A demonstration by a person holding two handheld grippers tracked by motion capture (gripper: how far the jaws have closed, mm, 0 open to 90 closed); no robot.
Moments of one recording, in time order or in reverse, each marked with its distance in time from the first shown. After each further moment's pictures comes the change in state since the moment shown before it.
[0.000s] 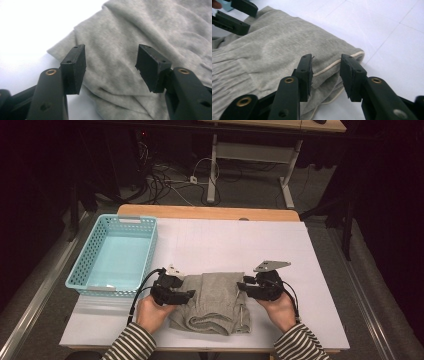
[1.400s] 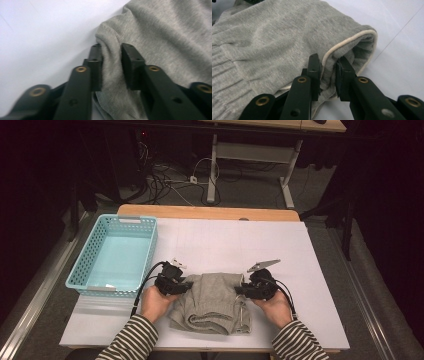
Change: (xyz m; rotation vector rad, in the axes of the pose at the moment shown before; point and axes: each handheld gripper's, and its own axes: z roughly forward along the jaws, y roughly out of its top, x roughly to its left) left arm 0.023 0.013 0.030 0.056 -0.029 -0.028; right arm -0.009 -0.005 0.027 0.142 0.088 0.034
